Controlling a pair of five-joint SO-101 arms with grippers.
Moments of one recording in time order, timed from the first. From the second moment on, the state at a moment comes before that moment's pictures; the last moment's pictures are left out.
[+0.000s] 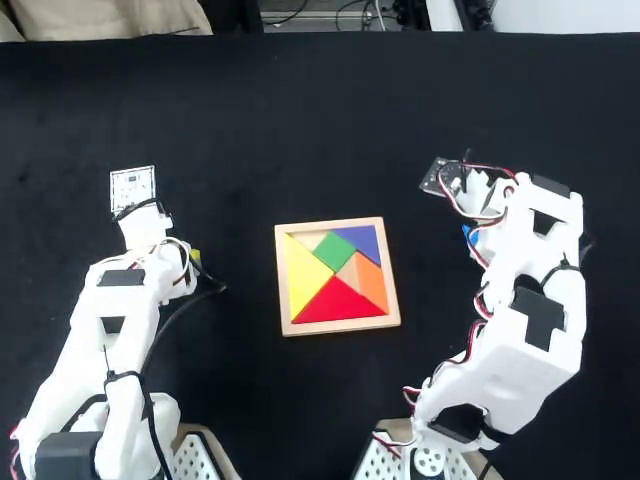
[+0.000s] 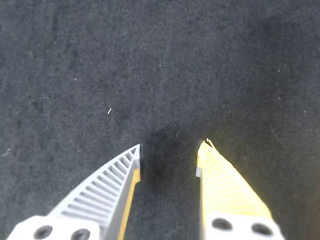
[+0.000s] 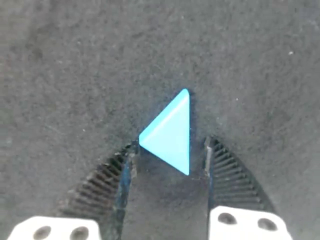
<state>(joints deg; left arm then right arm) -7.8 -27.9 66.1 30.5 5.4 24.7 17.4 15.2 57.9 82.7</state>
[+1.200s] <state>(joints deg) -7.8 -27.9 66.1 30.5 5.4 22.8 20.1 15.1 57.5 82.7</state>
